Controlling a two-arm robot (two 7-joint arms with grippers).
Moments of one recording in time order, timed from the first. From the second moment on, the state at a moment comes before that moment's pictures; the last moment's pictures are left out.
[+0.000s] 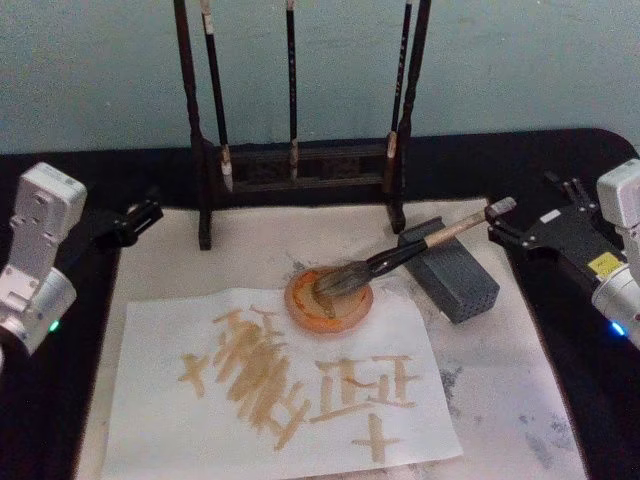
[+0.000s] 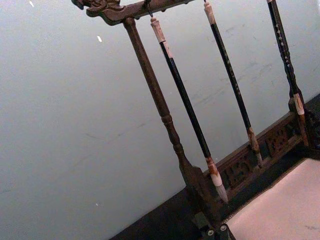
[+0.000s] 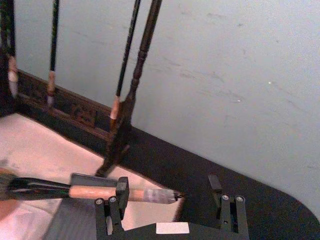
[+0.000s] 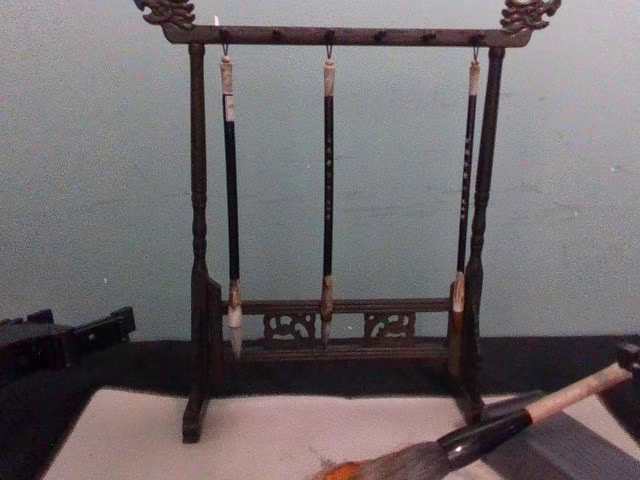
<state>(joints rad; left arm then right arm) -0.20 0.60 0.45 -1.41 -0.25 -0.12 0.03 0.13 0.62 -0.39 -1.48 0.33 -0.12 0.07</state>
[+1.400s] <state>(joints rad) -0.20 0.60 0.45 -1.41 -0.25 -0.12 0.03 0.02 0.46 -0.17 -1.43 1.14 0.09 0.43</state>
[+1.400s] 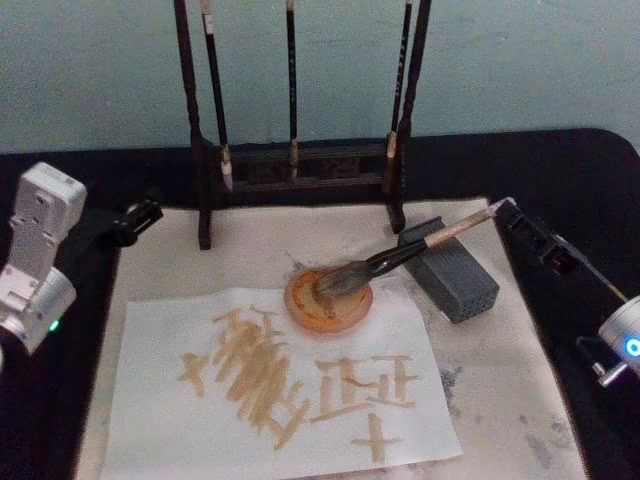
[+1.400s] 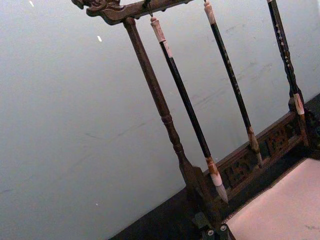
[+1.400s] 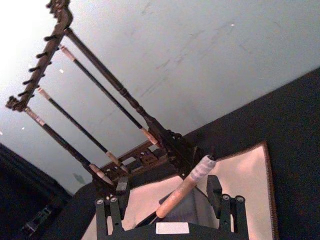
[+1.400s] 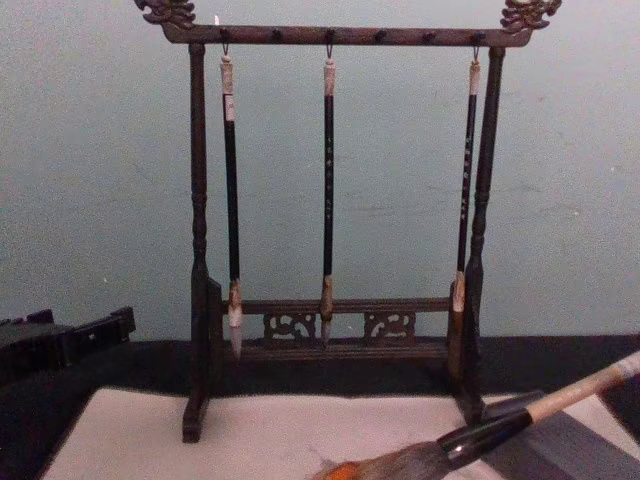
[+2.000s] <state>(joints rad) -0.20 0.60 0.45 -1.41 -0.25 -0.12 0.03 0.03 0.43 -0.16 -1.38 1.33 0.17 0.44</state>
